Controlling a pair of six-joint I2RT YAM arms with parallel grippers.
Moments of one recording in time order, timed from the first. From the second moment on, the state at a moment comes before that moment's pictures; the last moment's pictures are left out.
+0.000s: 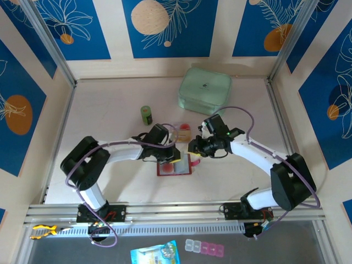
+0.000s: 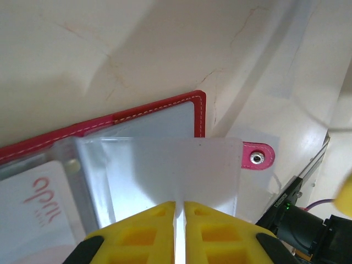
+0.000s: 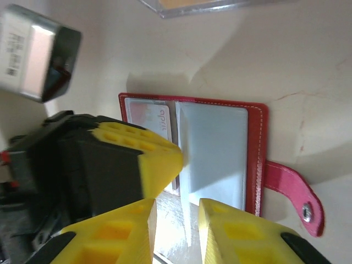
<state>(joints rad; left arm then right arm) -0.75 1.72 0.87 -0.09 0.53 -0.94 0.51 1.37 0.83 -0.51 -0.51 0.73</state>
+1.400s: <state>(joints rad) -0.62 1.50 0.68 -0.25 0.45 -0.83 0.71 1.65 0.90 -0.38 -0.57 0.79</state>
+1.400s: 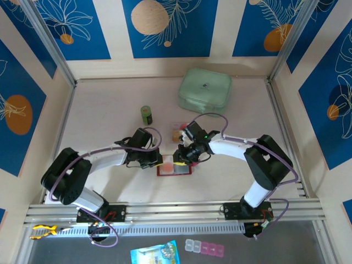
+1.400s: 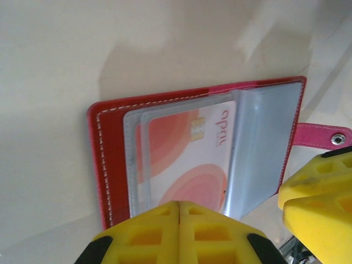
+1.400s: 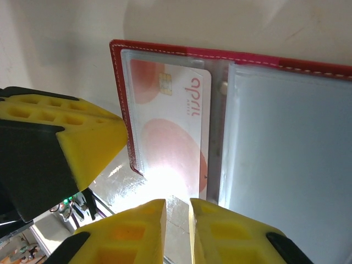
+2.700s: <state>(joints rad) -0.62 1.53 0.65 -0.19 0.46 -0.83 0.72 1.76 0.96 -0.34 -0.58 0.79</state>
